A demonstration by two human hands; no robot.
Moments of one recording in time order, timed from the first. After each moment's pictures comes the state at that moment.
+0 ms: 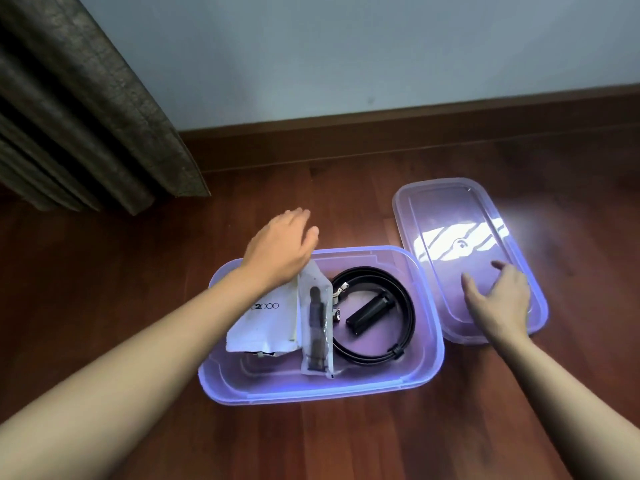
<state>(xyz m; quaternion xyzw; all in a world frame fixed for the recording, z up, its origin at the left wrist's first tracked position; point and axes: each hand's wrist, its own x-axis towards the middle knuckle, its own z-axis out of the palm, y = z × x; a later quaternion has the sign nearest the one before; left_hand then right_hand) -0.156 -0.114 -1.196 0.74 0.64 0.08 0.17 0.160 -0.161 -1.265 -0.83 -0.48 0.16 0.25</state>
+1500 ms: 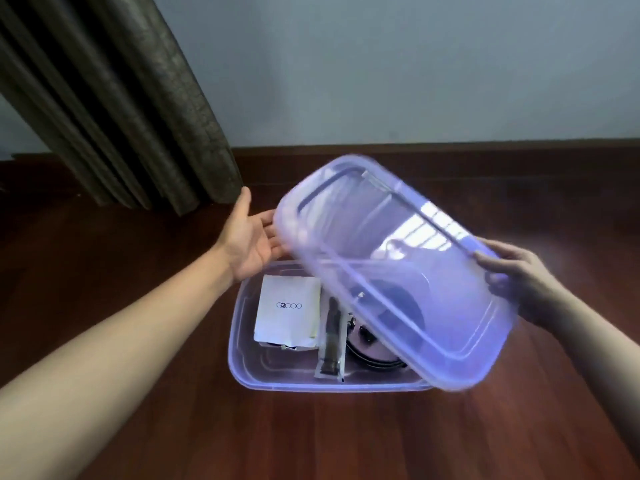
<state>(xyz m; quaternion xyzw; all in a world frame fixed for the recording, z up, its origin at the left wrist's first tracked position) -0.227 -0.124 -1.159 0.20 0.50 0.47 0.70 0.159 -0.129 -1.168 -0.57 -0.43 0.60 0.38</state>
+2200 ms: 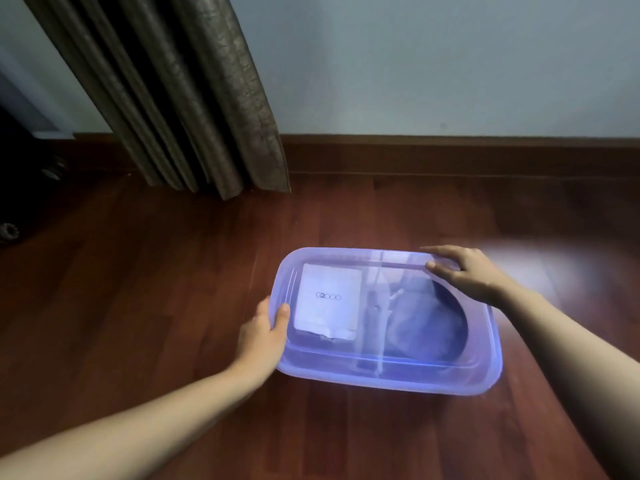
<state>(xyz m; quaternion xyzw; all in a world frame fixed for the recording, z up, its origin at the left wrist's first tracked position) -0.233 -0.268 -1.223 0.38 0.82 0.25 0.35 0.070 -0.097 -1.211 -0.53 -0.78 0.31 0.07</state>
